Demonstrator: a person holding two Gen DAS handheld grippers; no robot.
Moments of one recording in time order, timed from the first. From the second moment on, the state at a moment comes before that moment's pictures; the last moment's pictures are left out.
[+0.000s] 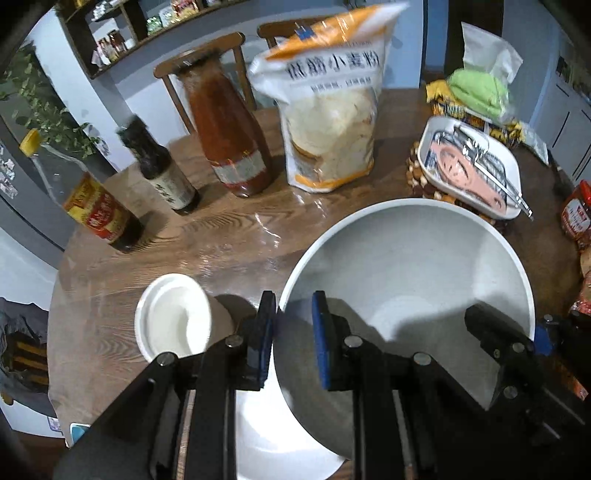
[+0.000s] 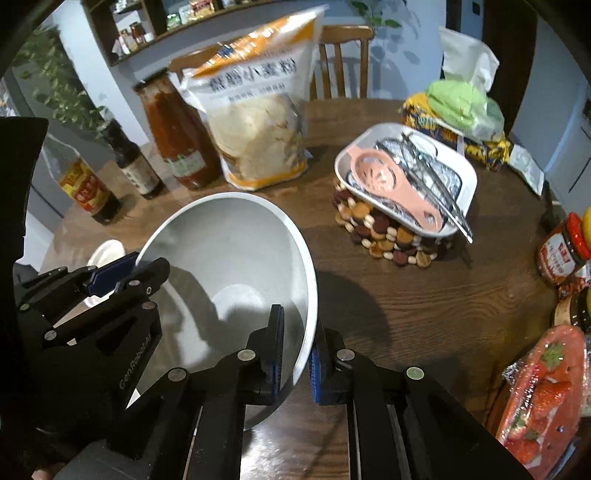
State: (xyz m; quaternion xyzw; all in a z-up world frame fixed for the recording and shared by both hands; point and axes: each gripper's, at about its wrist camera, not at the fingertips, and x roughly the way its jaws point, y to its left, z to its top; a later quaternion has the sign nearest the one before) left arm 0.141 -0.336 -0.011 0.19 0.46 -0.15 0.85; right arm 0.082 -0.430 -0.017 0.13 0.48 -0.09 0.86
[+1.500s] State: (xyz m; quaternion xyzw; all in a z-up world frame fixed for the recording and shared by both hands) left arm 0.150 -0.086 -0.019 0.10 0.49 -0.03 0.87; right arm 0.123 -0.193 -0.006 0.05 0.50 0.04 0.86
